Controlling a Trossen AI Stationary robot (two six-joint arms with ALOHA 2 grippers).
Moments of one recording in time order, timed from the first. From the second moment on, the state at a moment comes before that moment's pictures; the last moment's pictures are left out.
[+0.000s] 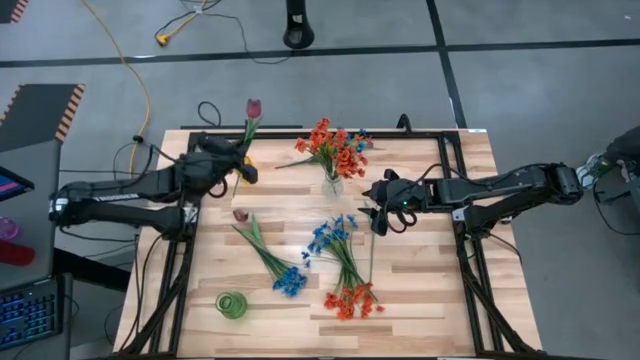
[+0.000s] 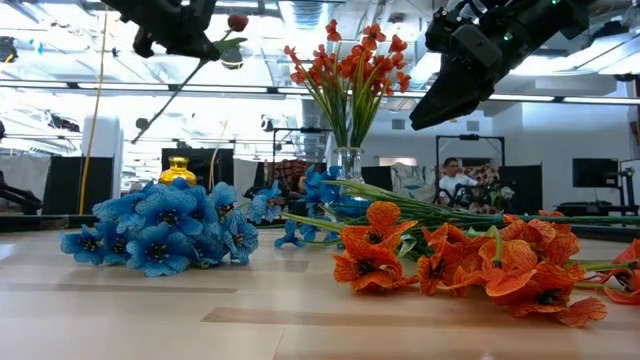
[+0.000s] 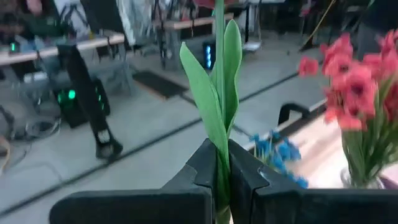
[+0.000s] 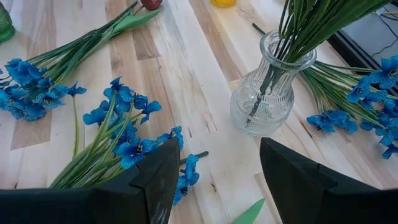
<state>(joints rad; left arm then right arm) 0.20 0.82 0.71 -0.07 -0.76 -0.08 0.00 1.18 0.73 -0.20 0.26 0.16</state>
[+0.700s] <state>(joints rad) 0.67 0.82 0.59 0.43 -0.07 0.17 0.00 1.18 0.73 -0.20 0.26 0.16</state>
